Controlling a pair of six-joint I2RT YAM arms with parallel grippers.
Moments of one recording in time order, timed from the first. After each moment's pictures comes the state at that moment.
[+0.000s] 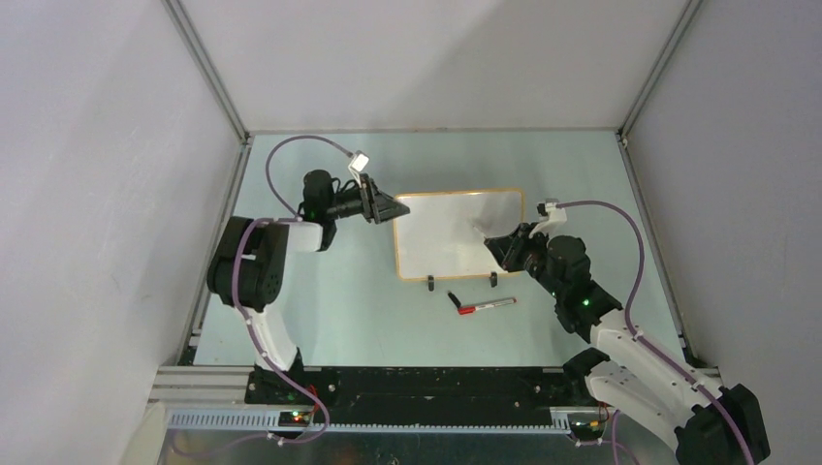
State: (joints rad) left arm -0.20 1.86 0.88 0.89 1.03 -0.59; right arm 0.52 0.83 0.45 0.17 -0.04 0.53
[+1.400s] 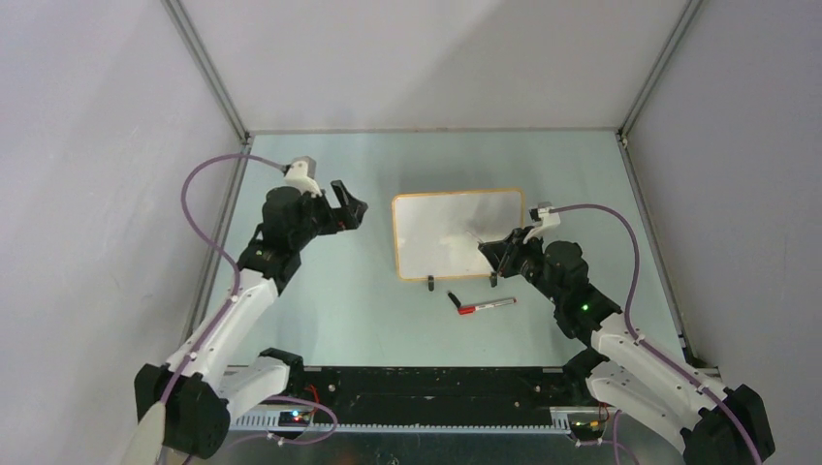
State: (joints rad) left arm -0.27 1.03 0.76 -0.06 0.14 -0.41; right arm 0.59 0.80 0.44 0.18 -0.03 0.49
